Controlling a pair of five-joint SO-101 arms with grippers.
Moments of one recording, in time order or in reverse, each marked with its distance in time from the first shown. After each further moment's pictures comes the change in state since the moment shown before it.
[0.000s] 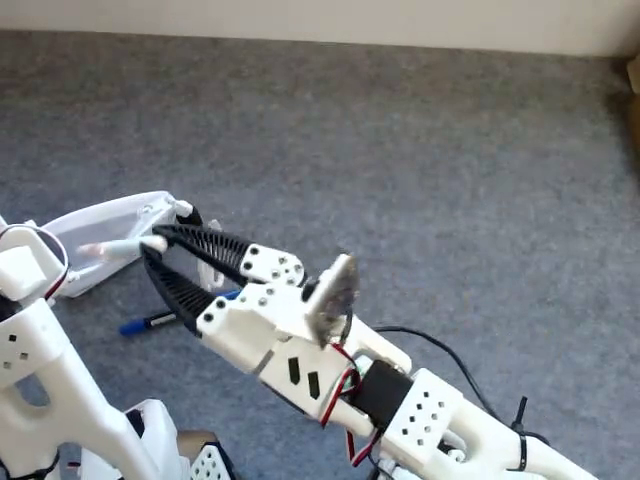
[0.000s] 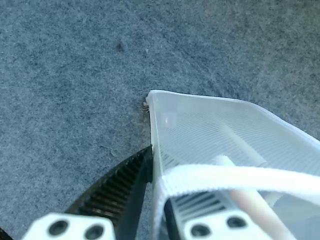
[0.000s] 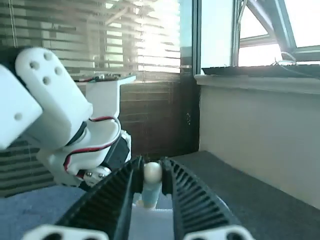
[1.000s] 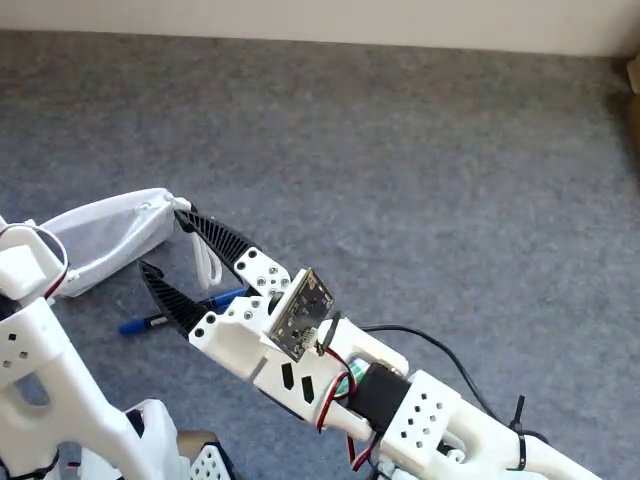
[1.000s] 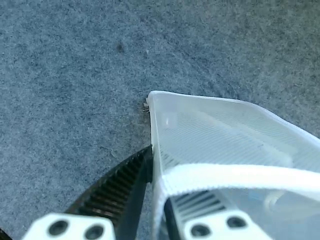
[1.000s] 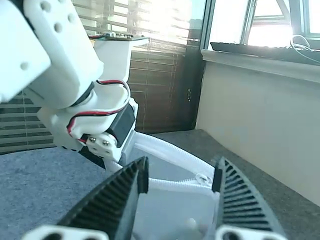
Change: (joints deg) left arm 0.0 0.2 0.0 -0.2 0.0; right arm -1.1 0.0 -0.1 5.2 6.1
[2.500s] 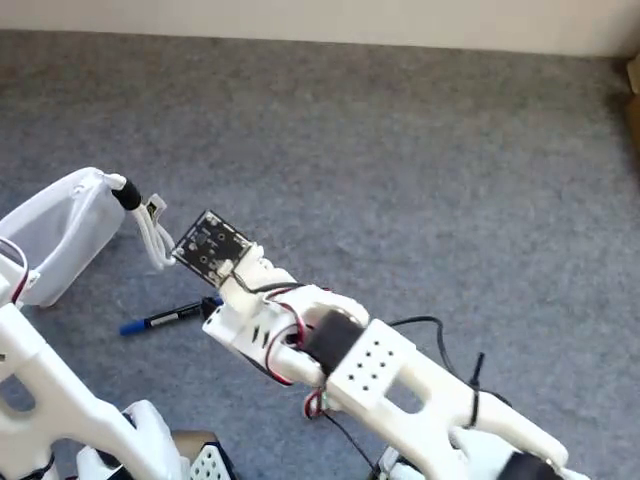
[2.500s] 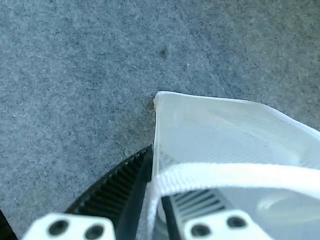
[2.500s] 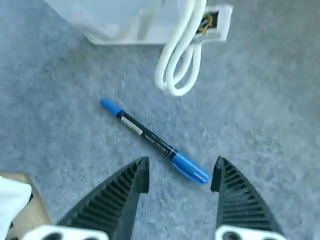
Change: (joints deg) left arm -12.7 0.6 0.1 -2.5 7.4; right arm 4.9 22.7 -16.6 43.5 0.1
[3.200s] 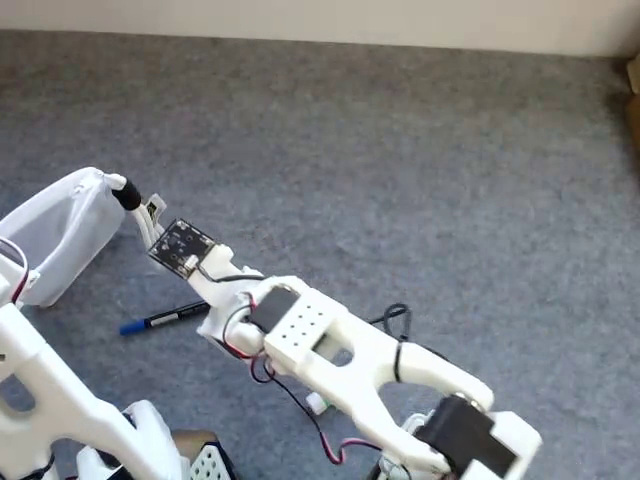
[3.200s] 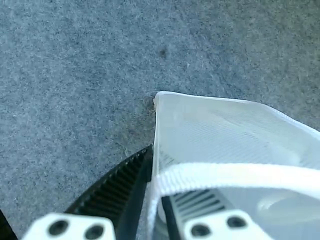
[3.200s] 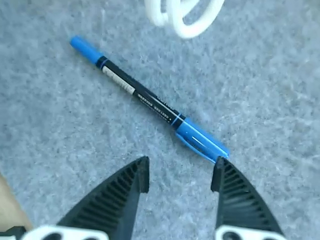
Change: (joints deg) left arm 0.0 0.0 0.0 0.0 0.0; right arm 0.0 25.3 -8.5 -0.1 0.1
